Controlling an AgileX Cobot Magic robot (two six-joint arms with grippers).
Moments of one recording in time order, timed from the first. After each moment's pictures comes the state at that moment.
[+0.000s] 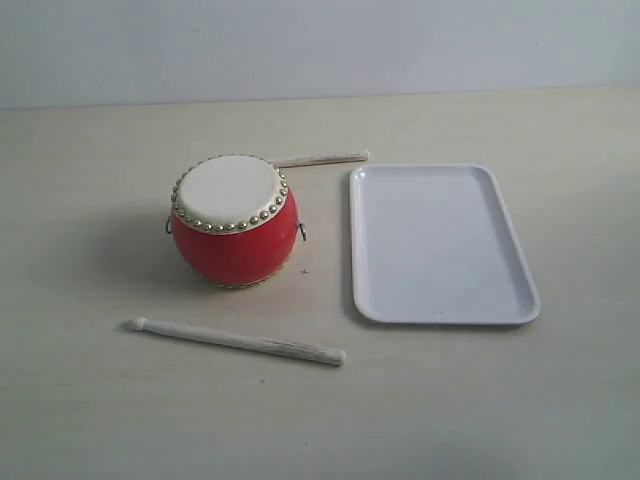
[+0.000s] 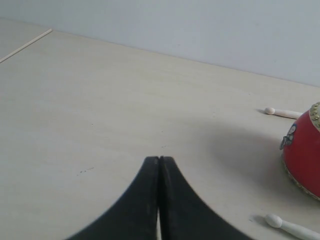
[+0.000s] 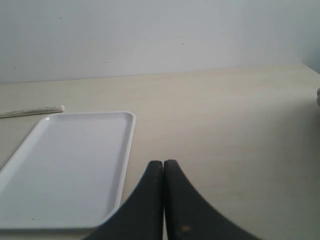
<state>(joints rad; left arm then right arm) 0.02 0.01 0.00 0.18 0.37 -0.34 0.01 0.01 0.00 0.03 0.33 0.00</state>
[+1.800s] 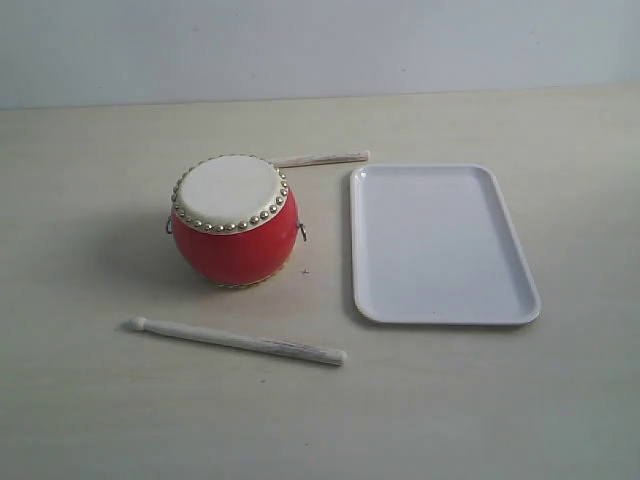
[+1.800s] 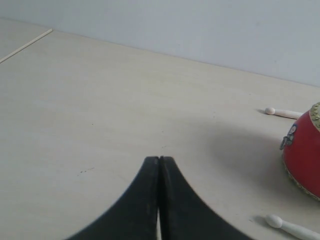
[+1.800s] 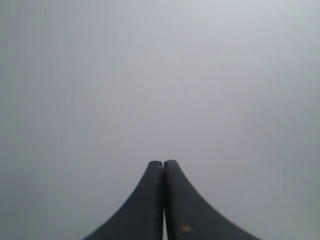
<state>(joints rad) 0.02 0.01 0.00 0.18 0.37 -0.34 0.01 0.08 -0.12 0.28 -0.40 0.25</state>
